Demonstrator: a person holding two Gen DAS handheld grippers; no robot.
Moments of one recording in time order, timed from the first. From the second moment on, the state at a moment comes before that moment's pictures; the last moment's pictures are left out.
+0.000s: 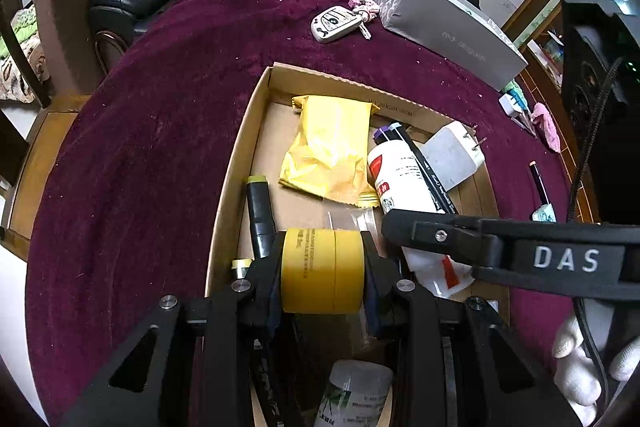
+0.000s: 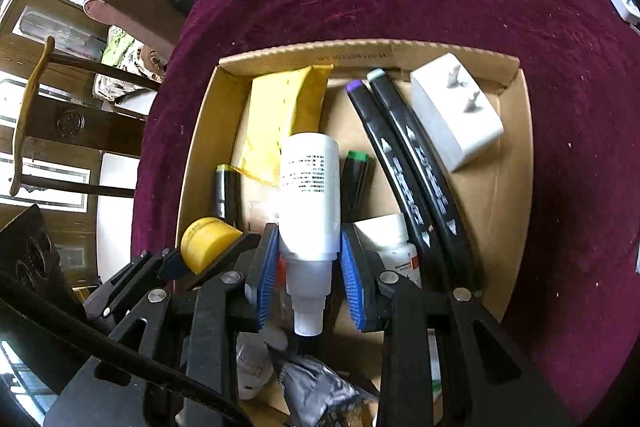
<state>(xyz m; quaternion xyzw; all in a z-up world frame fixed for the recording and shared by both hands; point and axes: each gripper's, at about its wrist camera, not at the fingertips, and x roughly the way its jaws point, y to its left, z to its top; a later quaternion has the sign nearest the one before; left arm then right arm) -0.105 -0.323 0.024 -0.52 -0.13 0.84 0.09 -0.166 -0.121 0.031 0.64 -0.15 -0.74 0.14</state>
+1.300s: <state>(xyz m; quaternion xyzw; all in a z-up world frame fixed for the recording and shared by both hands) 0.067 -0.234 0.193 -0.34 -0.08 0.93 -0.10 -0.024 -0.040 0.116 0.53 -0.08 -0.83 0.17</state>
